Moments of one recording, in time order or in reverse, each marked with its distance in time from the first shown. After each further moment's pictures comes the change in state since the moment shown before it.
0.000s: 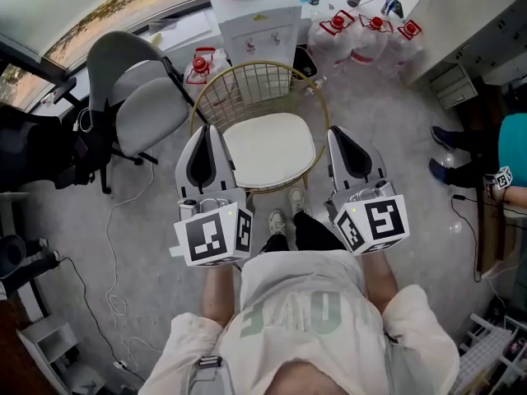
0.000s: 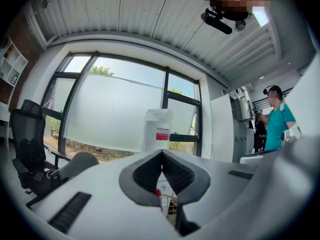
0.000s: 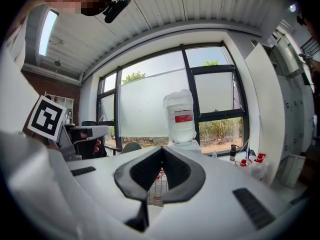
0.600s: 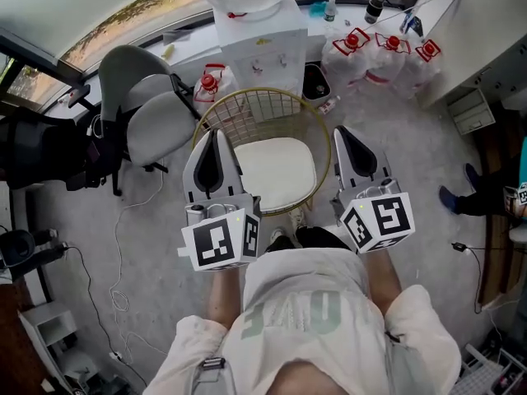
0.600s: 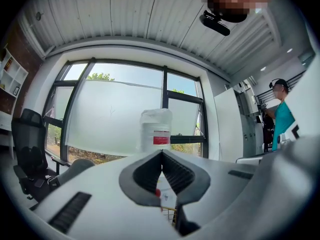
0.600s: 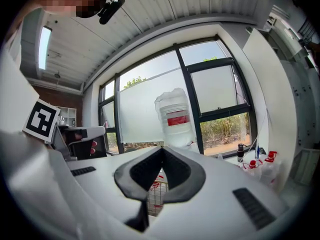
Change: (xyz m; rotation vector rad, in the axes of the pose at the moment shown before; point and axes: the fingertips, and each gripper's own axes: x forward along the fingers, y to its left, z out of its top) left arm 0.080 -0.051 0.014 0.048 -0.020 0.067; right arm 0.062 -0.094 0.017 0.076 -0.026 0.073
